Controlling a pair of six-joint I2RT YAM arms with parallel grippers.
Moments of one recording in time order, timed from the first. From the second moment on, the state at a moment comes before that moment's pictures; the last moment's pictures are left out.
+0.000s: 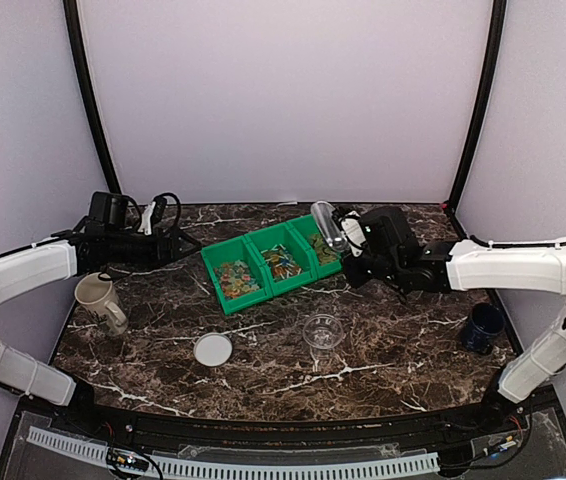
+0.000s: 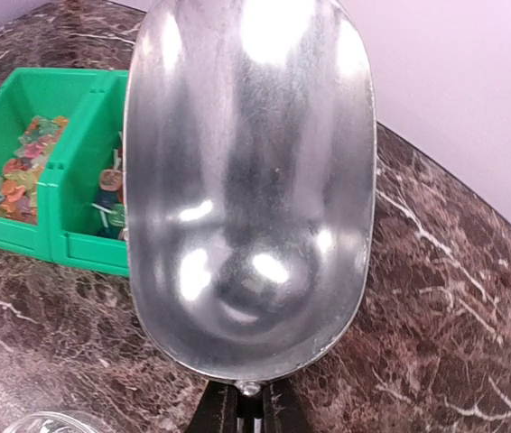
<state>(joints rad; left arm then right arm) -0.27 1.29 0.85 -0.20 0.52 -0.43 0.84 1.49 0.96 -0.11 0.36 0.02</state>
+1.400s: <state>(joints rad) -0.35 1.43 0.85 -0.15 0.84 -0.42 1.12 1.87 1.40 -0.33 0.26 -0.51</state>
